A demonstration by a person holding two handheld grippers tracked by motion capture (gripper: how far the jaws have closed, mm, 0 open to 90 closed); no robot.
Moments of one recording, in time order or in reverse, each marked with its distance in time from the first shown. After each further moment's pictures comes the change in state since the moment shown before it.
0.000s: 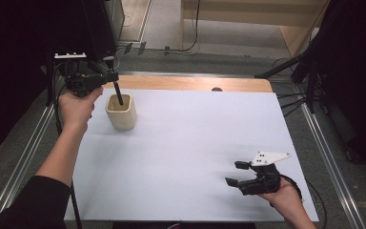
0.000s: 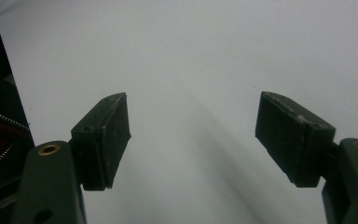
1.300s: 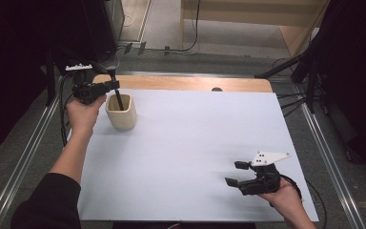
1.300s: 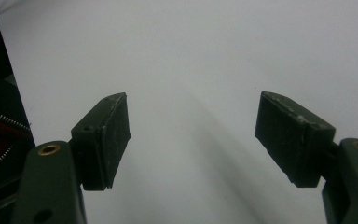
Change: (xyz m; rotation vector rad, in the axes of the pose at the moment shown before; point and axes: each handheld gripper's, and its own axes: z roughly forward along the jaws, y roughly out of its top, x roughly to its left) left arm 0.025 -0.032 0.029 0.017 0.052 0.000; right arm 0.000 0.000 0.000 -0.003 0.002 -0.004
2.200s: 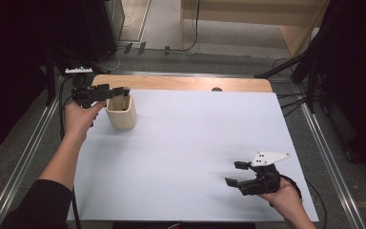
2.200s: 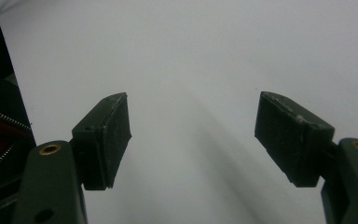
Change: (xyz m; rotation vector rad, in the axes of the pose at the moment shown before) left arm 0.001 -0.004 -0.006 0.067 -0.025 0.031; right arm 0.001 0.000 0.000 -0.003 0.000 -0.005
